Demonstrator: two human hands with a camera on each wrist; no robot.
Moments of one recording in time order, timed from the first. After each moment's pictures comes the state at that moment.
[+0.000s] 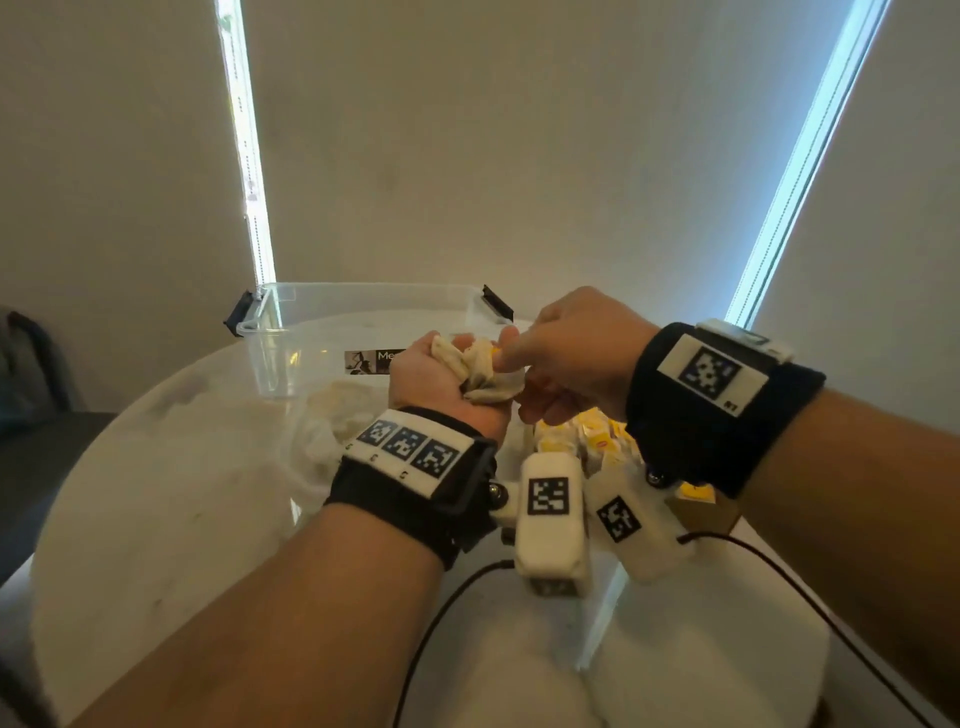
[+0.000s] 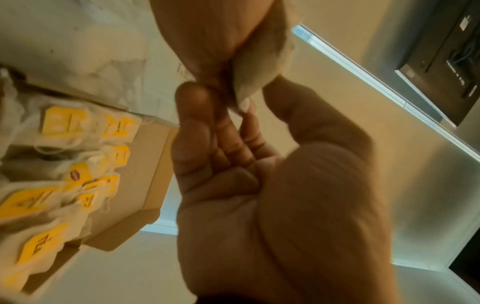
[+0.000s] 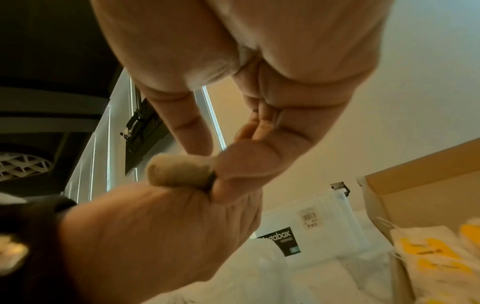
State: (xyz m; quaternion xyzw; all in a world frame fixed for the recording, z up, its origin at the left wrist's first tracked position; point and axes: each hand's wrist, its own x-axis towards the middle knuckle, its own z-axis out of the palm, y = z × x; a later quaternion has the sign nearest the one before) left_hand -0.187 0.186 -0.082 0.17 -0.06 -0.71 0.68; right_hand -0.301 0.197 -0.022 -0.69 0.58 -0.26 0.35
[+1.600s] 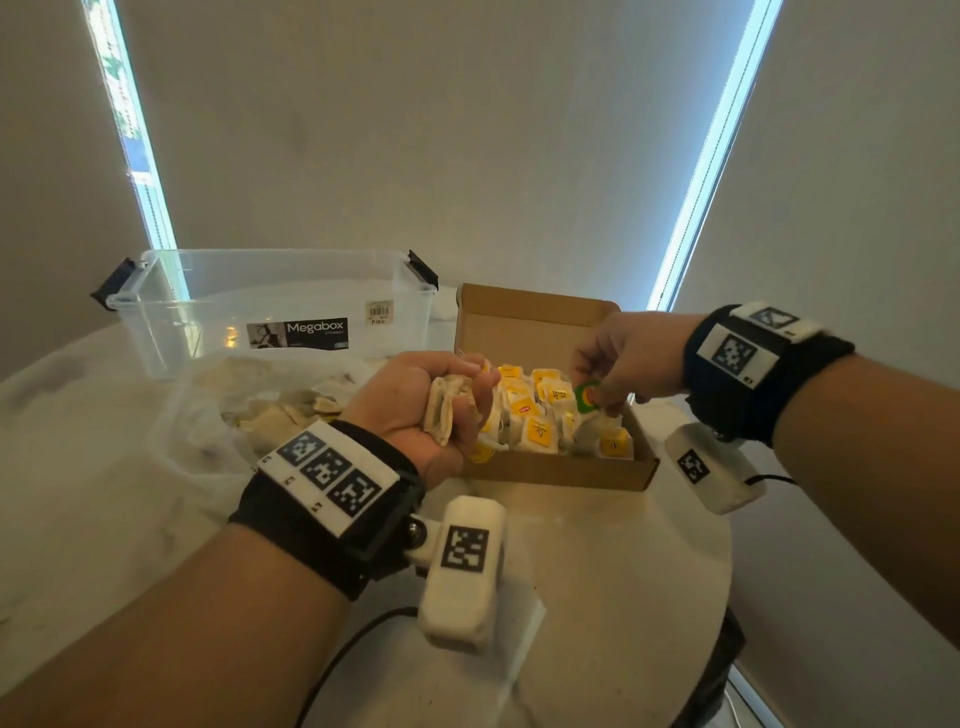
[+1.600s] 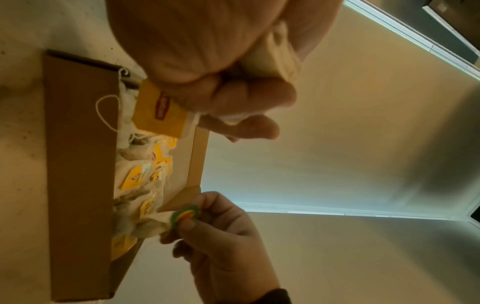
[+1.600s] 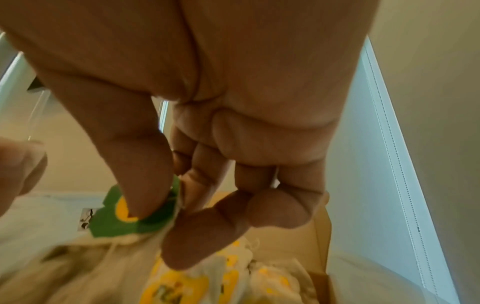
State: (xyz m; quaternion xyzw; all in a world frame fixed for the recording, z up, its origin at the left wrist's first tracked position) left_hand -0.217 0.195 -0.109 0.28 -0.17 -0.83 0.46; right_hand -0.430 0.152 -0.044 -0.75 0.63 0.00 0.19
